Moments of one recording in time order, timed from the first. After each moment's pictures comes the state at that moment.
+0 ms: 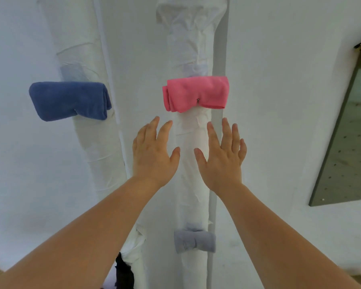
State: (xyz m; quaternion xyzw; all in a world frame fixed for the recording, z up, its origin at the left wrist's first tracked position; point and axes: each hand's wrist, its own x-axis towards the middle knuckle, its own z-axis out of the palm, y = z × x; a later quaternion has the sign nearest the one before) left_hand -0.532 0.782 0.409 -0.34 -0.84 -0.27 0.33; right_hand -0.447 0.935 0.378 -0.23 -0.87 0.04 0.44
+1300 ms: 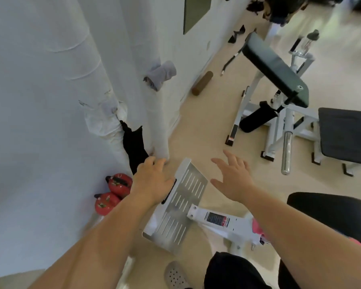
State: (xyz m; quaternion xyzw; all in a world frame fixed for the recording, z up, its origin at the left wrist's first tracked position) left_hand -0.601 0.391 0.108 -0.67 -0.70 -0.05 -0.25; right_hand -0.340 0.408 0.085 -0.66 -0.73 0.17 -0.06
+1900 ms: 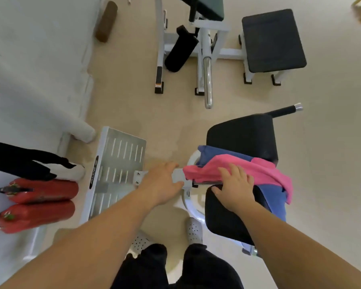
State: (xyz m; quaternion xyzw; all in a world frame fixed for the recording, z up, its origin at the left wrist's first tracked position) left_hand -0.250 0.340 -0.022 -0.76 -0.49 0.14 -0.40; right_hand -0.038 0.224 -0.064 -0.82 -0.50 0.25 -0.12
